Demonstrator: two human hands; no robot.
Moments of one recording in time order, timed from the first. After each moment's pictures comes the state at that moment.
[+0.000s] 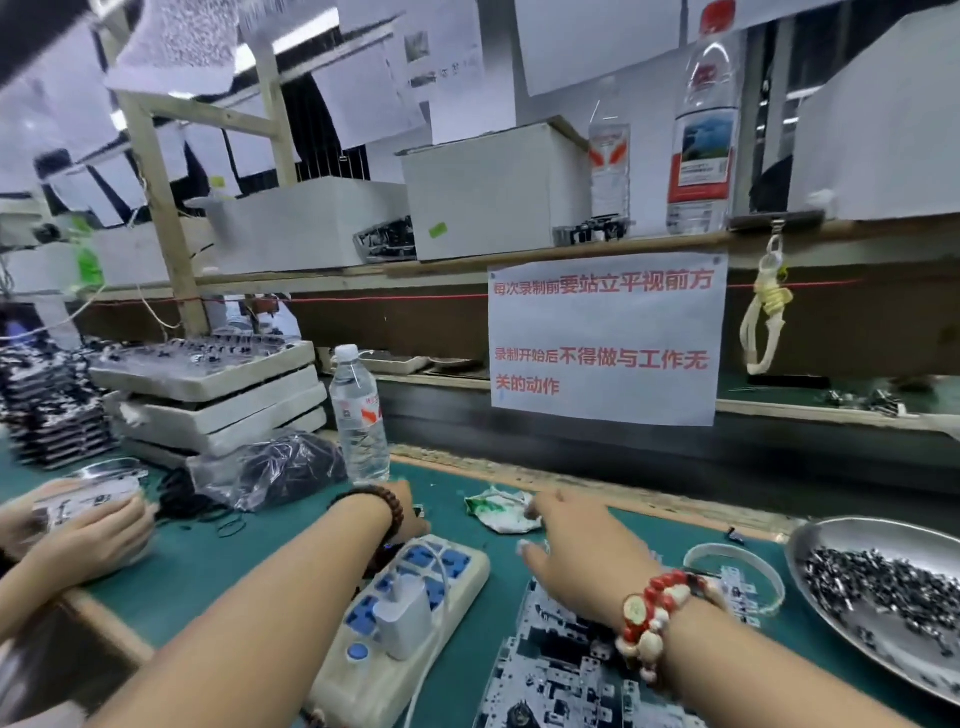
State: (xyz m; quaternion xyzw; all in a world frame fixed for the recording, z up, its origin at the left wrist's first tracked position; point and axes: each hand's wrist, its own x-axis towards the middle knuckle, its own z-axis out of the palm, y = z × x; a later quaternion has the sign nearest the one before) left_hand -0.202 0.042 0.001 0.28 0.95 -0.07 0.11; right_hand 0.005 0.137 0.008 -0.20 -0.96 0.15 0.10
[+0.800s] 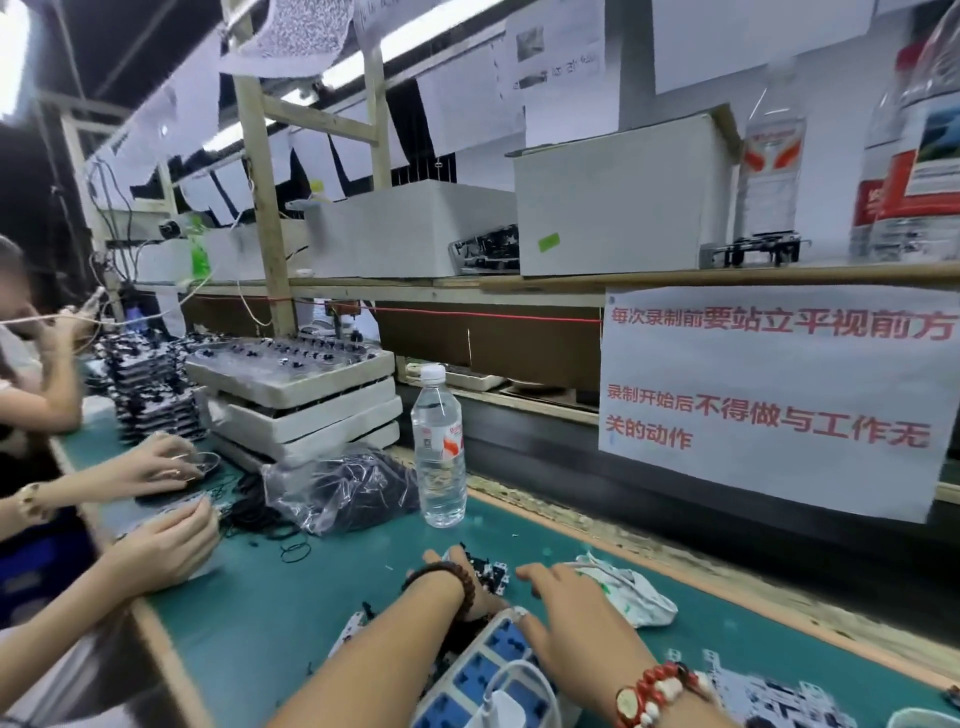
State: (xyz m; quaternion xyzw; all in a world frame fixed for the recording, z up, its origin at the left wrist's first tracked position) left_hand -0.262 0.045 -0.049 0.12 0.97 0.03 0.21; right_hand -0.121 0.126 -0.033 -0.07 -0.97 0.21 0.07
